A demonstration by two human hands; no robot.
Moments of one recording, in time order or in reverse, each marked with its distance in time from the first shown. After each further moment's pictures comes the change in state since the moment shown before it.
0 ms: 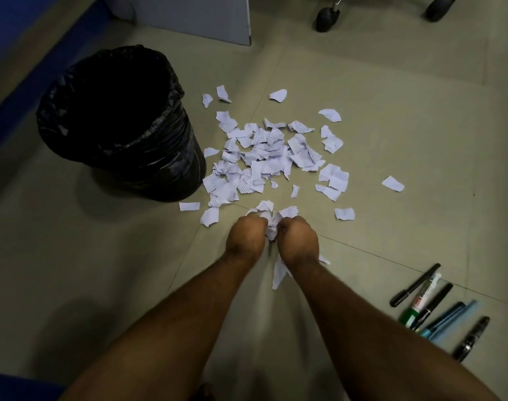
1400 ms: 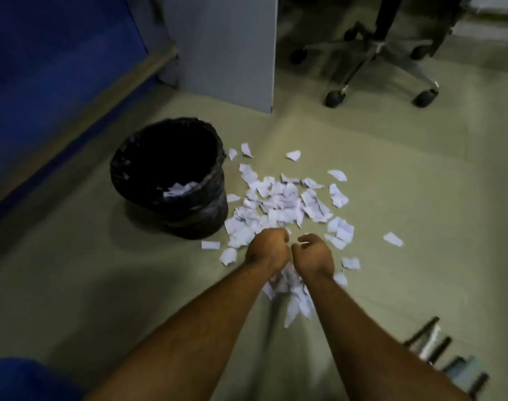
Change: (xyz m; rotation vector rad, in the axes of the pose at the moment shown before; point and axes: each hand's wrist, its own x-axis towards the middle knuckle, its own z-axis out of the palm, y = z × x) left_hand -0.003 0.027 -0.099 -0.165 0.034 -0.018; right_hand 0.008 -0.053 -0.055 0.341 0.172 0.238
